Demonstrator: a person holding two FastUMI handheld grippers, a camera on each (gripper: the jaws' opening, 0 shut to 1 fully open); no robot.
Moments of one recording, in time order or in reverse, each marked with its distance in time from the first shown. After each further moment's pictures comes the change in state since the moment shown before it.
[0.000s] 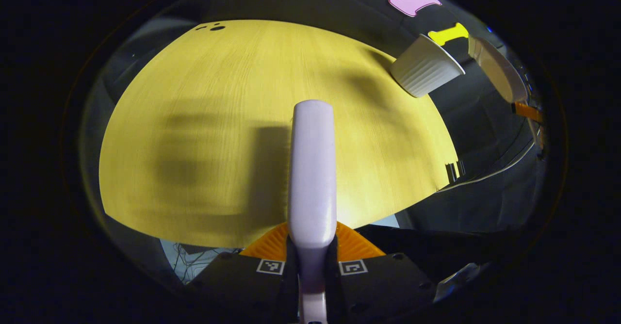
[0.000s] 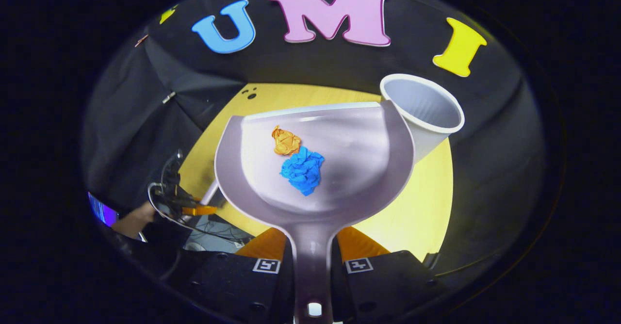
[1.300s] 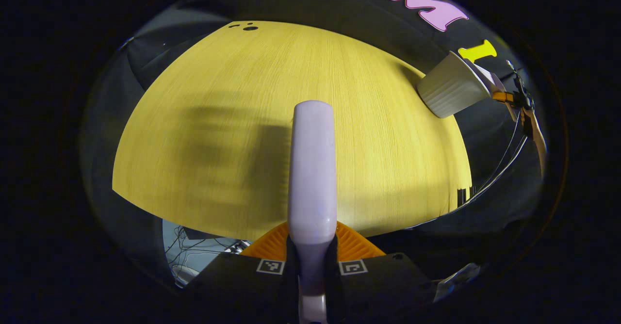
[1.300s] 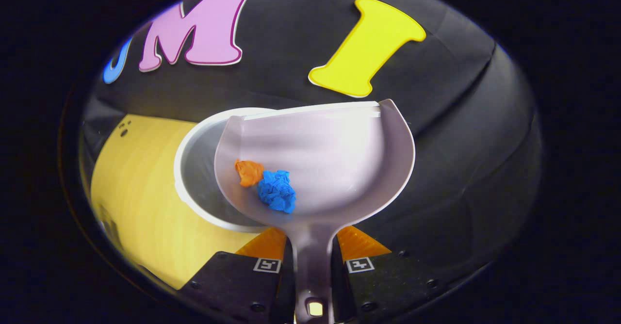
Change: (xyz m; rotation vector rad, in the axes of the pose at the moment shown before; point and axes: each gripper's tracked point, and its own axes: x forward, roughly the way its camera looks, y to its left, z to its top) left arm -0.011 0.003 0.023 -0.133 -0.044 0.130; right arm 0.064 -0.290 0.107 -0.066 -0.146 -0.636
